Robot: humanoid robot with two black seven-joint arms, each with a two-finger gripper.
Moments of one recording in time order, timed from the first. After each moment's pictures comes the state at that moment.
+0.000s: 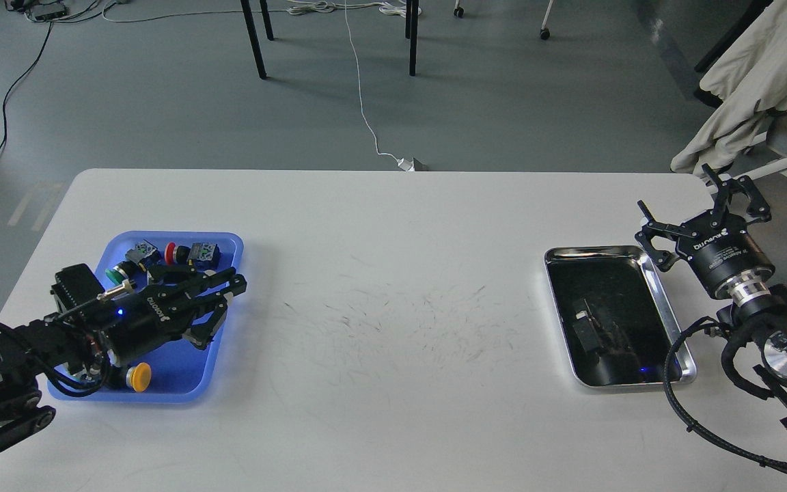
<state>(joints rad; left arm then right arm) -0.50 0.85 -0.28 -1.16 1.97 0.49 -0.39 0.35 -0.48 1.03 0.88 0.18 0.49 0.14</state>
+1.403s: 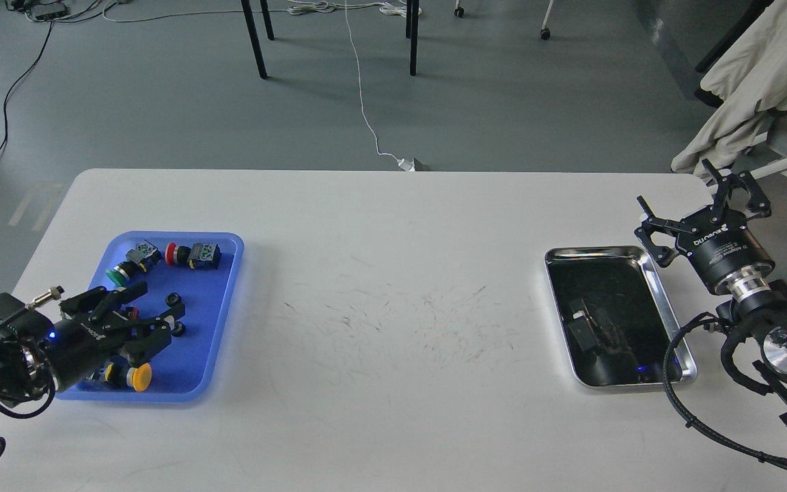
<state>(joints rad) -0.43 0.85 -0.35 -1.07 1.66 0.49 -0.41 0.36 -0.48 1.03 0.89 0.18 0.49 0.14</state>
